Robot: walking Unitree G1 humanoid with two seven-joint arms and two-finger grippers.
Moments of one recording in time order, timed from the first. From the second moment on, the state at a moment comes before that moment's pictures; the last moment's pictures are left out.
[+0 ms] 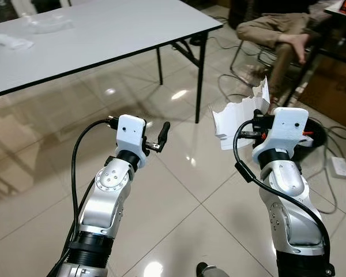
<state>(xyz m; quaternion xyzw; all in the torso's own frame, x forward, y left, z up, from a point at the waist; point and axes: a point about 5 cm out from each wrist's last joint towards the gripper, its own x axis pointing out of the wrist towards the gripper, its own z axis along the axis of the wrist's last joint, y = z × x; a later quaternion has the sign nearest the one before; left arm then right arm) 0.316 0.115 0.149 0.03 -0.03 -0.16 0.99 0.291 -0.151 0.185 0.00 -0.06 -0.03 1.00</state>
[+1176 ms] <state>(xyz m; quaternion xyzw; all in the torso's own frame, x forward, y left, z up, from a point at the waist) 0.314 0.106 0.146 0.03 -0.03 -0.18 0.98 0.289 -0.149 0.181 0.00 -0.05 -0.02 1.00</state>
